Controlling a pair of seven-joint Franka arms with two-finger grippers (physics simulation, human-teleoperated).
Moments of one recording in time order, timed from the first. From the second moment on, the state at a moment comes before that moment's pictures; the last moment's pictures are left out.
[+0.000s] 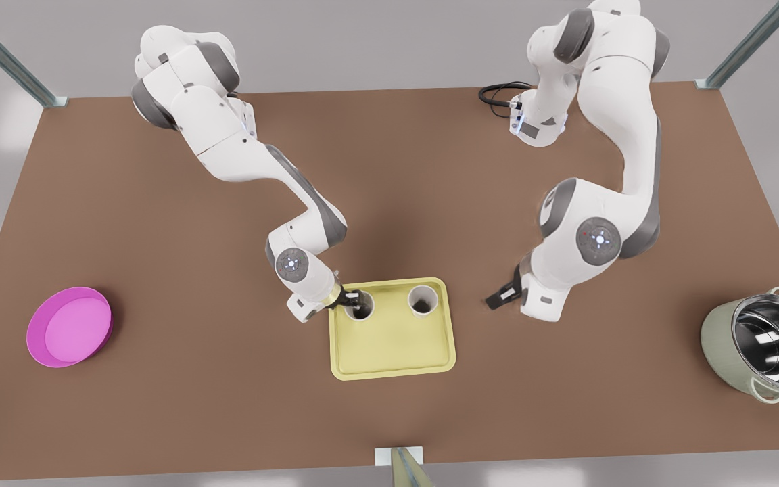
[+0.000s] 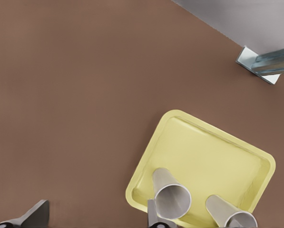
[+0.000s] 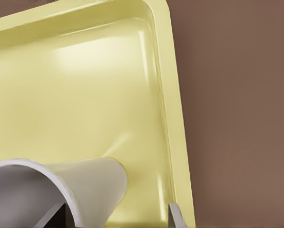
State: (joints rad) left arm -0.22 0.54 -0.12 -1.17 -0.07 1.70 -0.82; right arm 0.37 0.75 0.20 -1.56 0.08 2.42 0.53
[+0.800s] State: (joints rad) left arm -0.11 0.36 -0.07 -1.27 0.07 1.21 -0.18; right arm 0.12 0.25 0.06 -1.52 -0.20 1.73 0.35
